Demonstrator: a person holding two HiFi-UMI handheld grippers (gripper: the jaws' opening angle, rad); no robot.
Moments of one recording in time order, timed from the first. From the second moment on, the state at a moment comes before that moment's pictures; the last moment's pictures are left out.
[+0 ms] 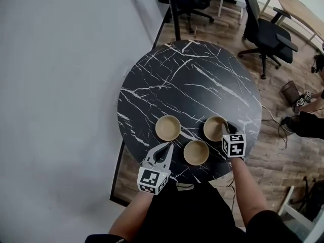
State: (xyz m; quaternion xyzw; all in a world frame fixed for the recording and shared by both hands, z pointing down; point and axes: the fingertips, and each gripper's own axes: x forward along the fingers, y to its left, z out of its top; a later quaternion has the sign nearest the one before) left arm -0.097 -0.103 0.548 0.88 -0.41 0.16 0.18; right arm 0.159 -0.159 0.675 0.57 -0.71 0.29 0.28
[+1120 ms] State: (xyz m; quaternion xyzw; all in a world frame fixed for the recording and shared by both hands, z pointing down) left arm -0.113 -0.083 0.543 0.87 -0.43 0.15 0.18; right arm 0.098 -0.126 0.601 0.55 -0.77 0.25 0.23
